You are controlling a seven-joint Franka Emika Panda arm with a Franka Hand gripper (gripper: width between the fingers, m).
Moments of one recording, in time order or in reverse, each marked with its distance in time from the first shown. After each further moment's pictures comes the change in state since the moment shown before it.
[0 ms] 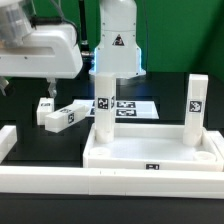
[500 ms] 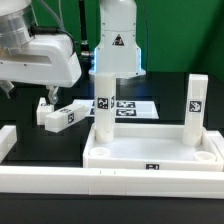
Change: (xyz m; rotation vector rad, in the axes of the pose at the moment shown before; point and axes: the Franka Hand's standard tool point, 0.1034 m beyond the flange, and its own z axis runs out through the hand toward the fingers) arm -0.003 0.001 0.010 0.039 -0.008 0.174
